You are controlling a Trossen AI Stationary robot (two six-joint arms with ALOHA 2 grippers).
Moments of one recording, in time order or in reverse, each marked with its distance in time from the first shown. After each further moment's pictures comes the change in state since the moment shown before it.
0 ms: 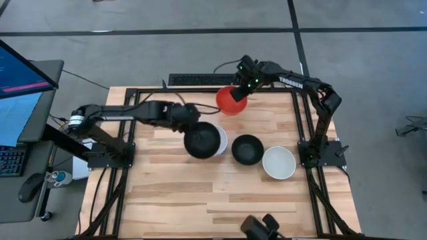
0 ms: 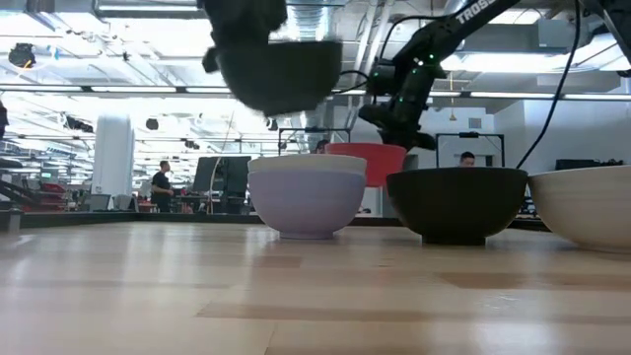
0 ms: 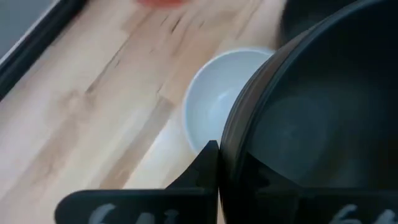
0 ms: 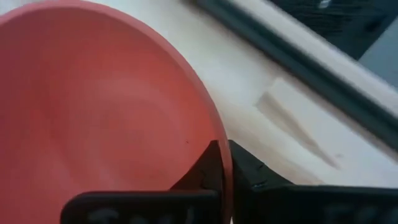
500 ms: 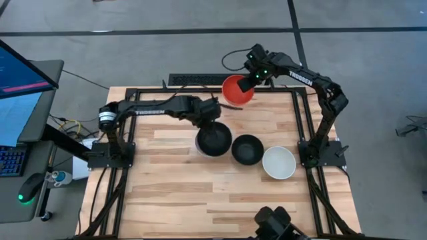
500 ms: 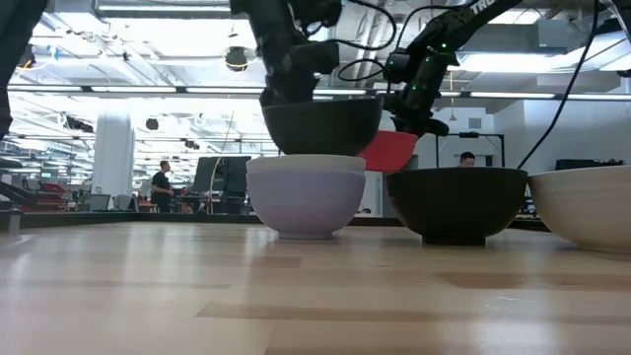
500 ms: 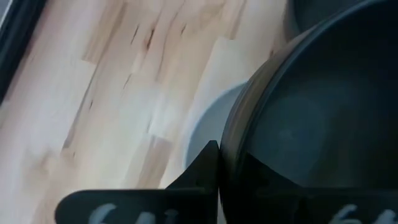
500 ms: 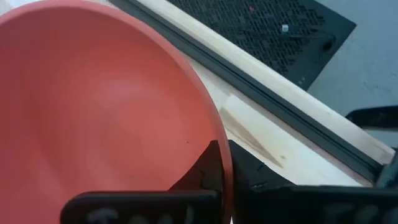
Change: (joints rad) left arm 0.114 0.327 0.217 0.021 0.115 0.284; right arm -0.097 -0.065 0.043 -0.057 0.017 -0.059
